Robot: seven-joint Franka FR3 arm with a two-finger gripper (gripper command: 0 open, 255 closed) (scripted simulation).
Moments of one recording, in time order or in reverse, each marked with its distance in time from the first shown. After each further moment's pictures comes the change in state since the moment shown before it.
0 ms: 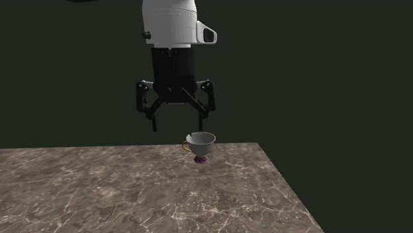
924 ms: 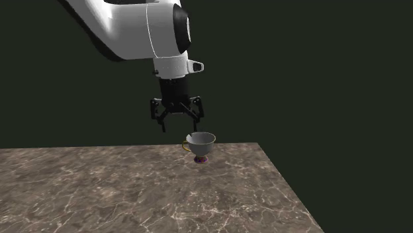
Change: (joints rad) arm -0.043 0.470 0.111 0.188 -0.051 0.284 0.156
